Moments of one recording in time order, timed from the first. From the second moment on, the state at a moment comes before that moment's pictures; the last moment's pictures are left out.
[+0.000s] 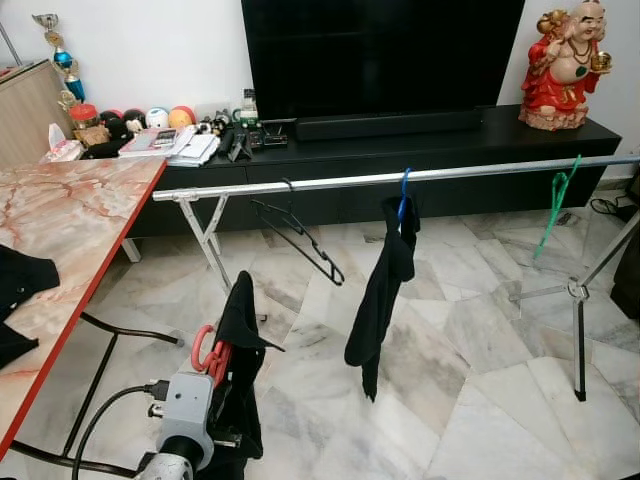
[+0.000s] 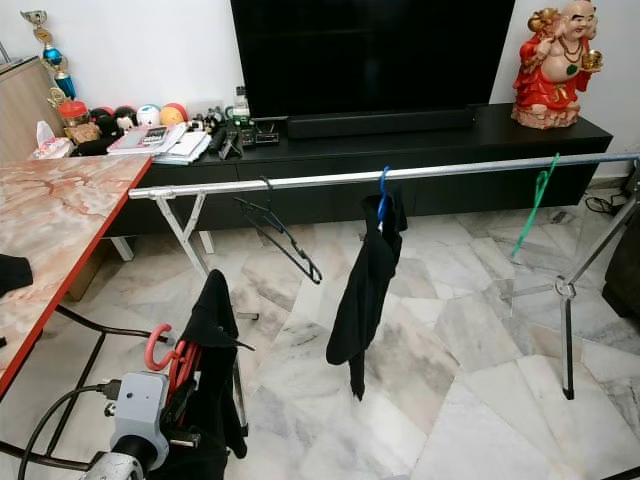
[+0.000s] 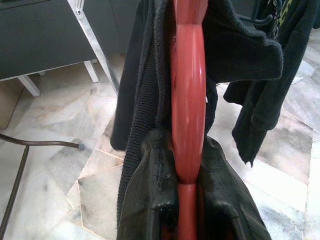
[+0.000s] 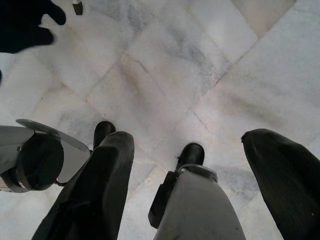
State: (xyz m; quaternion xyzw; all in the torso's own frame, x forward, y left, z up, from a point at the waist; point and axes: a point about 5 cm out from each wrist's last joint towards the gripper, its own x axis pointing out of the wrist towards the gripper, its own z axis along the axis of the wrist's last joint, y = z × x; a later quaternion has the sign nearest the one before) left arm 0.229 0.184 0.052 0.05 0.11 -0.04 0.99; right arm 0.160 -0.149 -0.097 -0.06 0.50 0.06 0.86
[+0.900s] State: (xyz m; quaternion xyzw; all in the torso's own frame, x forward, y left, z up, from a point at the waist) left arm 0.229 0.186 0.054 0.05 0.10 -0.03 0.99; right arm 0.169 -0.151 -0.094 -0.06 0.49 0.06 0.87
